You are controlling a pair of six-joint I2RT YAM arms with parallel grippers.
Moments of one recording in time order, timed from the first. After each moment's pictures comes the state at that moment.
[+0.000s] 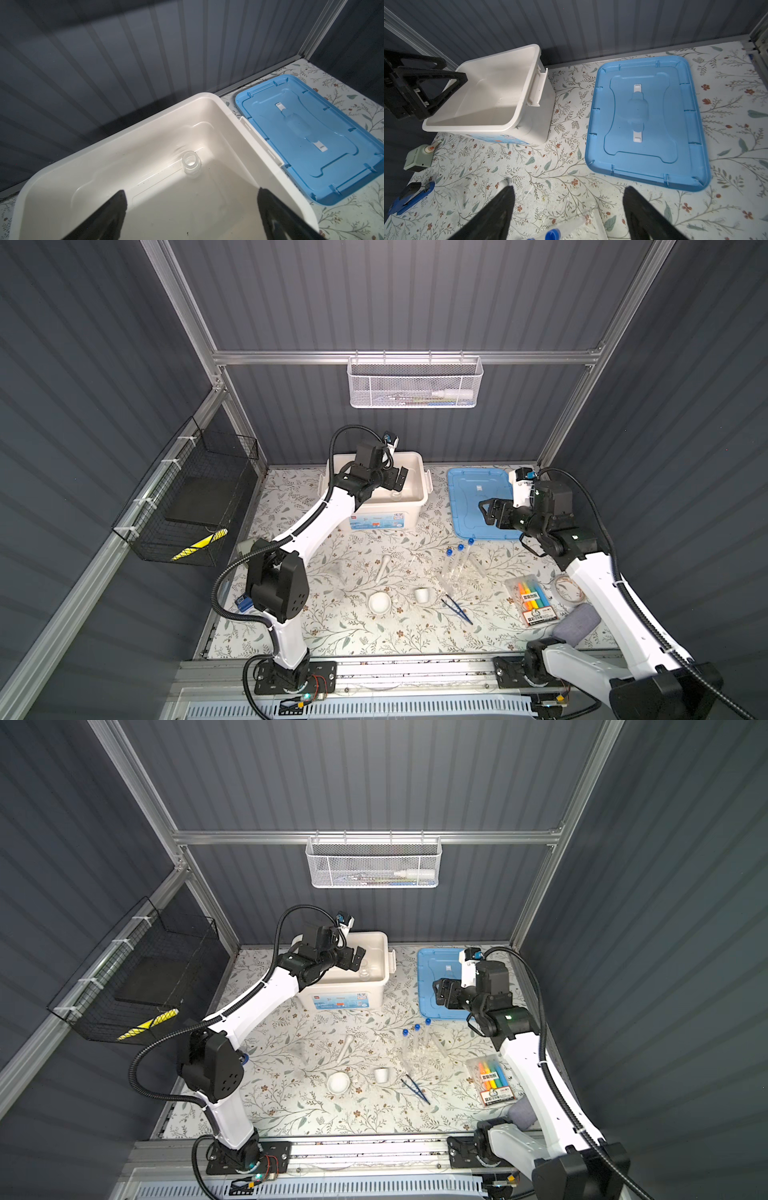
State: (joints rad) left arm -0.53 1.81 1.67 -0.35 -0.07 0.05; right arm 0.18 1.07 1.04 -0.52 -0.18 0.25
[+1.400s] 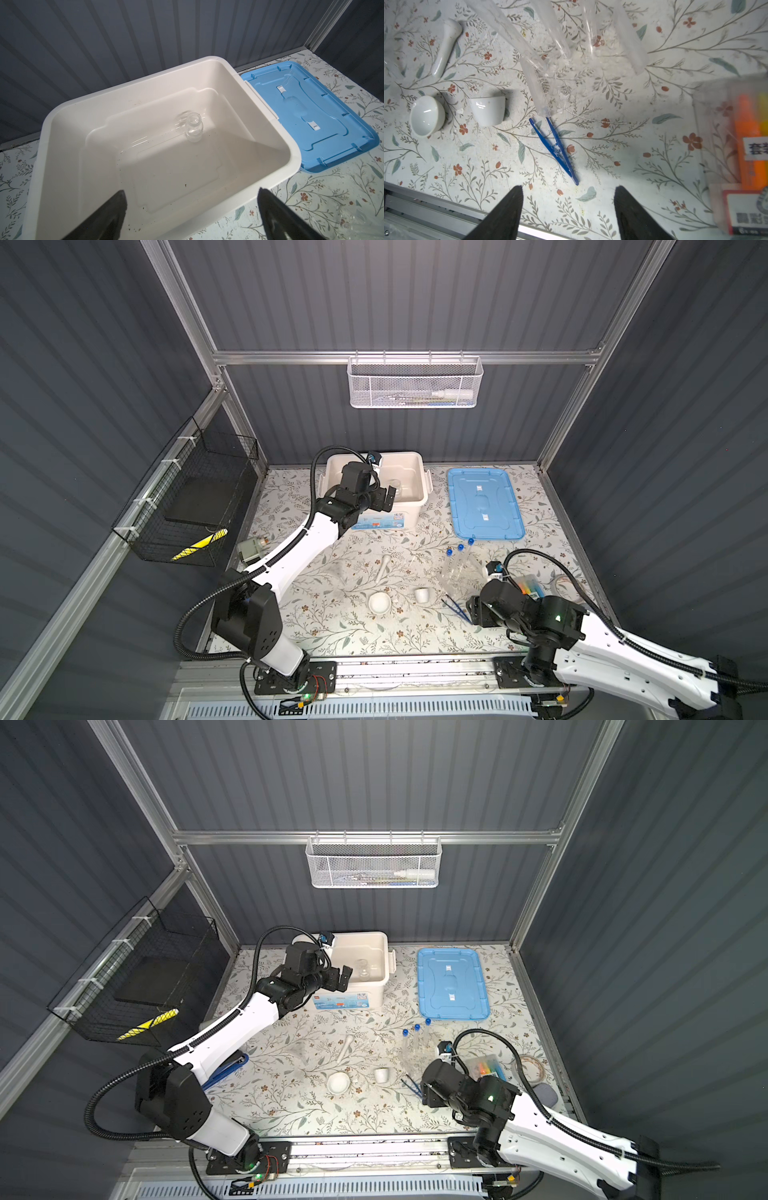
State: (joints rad) left arm -0.54 1.56 1.35 -0.31 -0.11 -0.03; right arm 1.03 0.72 0.54 -0.88 0.29 0.89
